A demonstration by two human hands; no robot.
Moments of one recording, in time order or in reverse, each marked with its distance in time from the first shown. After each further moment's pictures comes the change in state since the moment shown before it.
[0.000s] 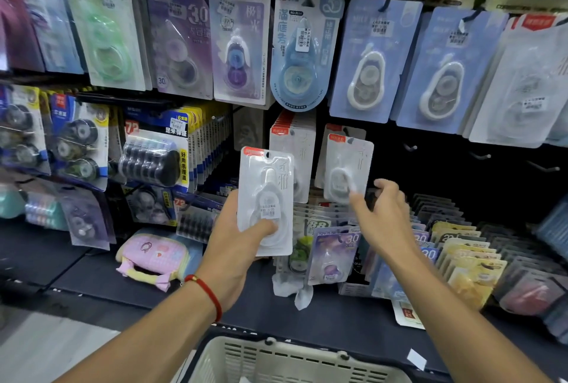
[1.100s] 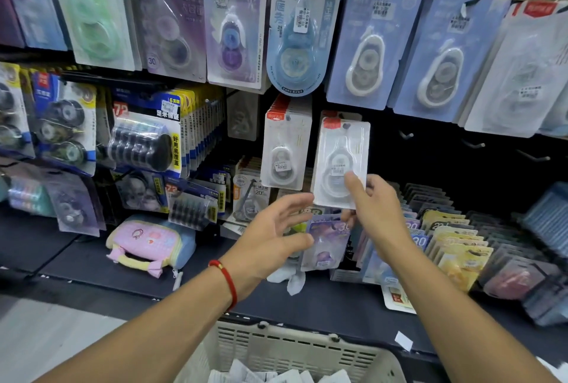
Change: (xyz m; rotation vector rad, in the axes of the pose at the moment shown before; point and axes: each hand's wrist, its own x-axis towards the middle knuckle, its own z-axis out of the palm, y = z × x) left_hand -0.007 -0.007 0.030 0.214 -0.345 -0.075; right_hand -0.008 -0.001 0.004 0.491 -0.105 0.052
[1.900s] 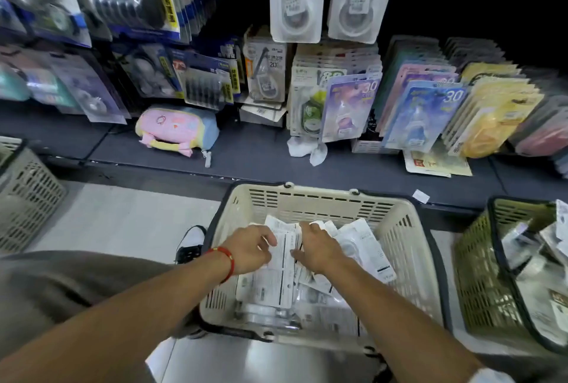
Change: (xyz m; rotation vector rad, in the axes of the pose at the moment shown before) left_hand -0.155 -0.187 -0.026 0.774 -0.248 -0.685; right_hand -0.221 0.206 0.113 -0.866 -0.824 0.370
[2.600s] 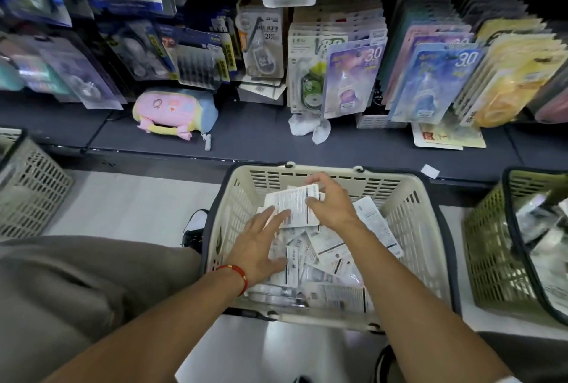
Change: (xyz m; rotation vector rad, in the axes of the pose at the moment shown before) left_hand -0.007 -0.023 0.052 0.206 0.111 0.177; right_hand 0.005 0.013 -0.030 0.668 0.330 -0.028
